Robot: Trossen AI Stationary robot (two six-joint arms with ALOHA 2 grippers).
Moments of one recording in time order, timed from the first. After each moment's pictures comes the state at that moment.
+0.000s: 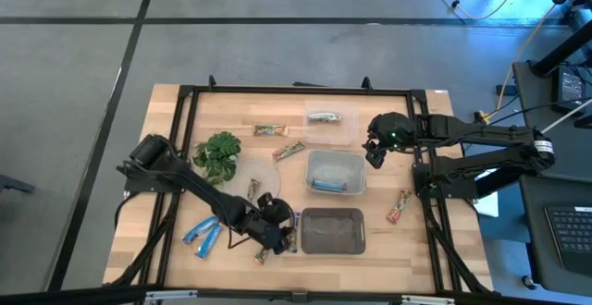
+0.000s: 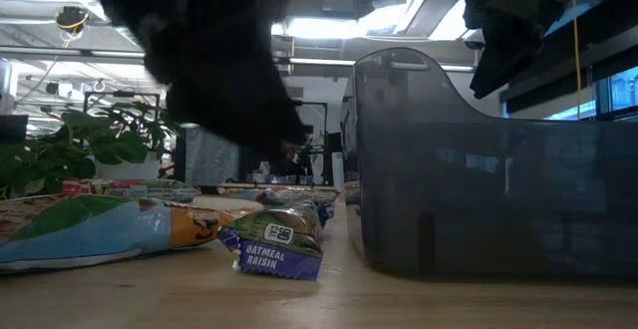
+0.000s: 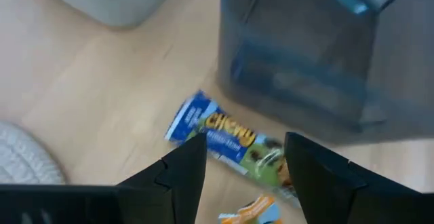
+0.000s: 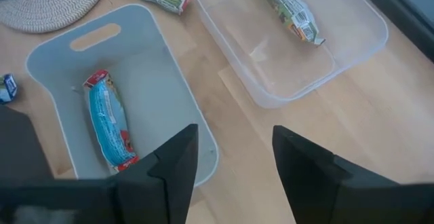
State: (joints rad) left arm -0.51 1.86 1.09 -0.14 -0.49 -0.84; right arm -0.17 0.99 0.85 -0.80 0.18 0.36
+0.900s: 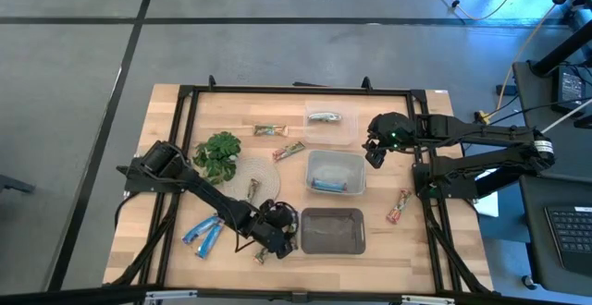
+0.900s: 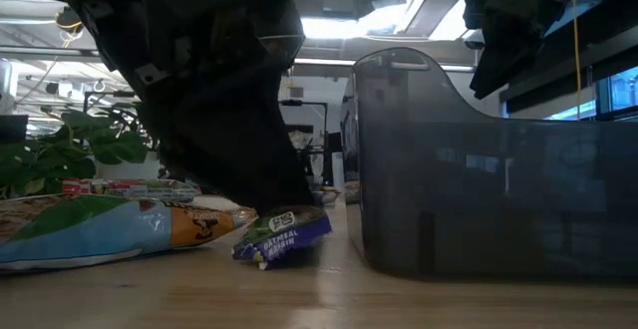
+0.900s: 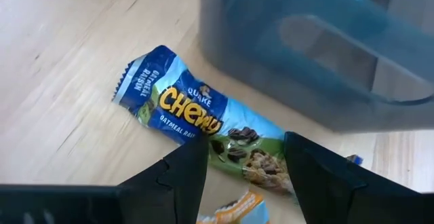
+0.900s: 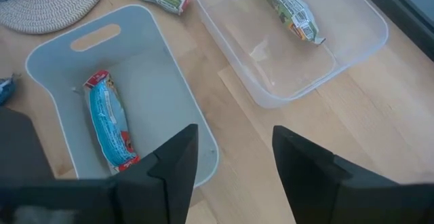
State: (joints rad) left arm -0.51 1.96 1.09 -0.10 -0.39 -0.95; right arm -0.17 0.99 0.85 -0.80 0.18 0.36
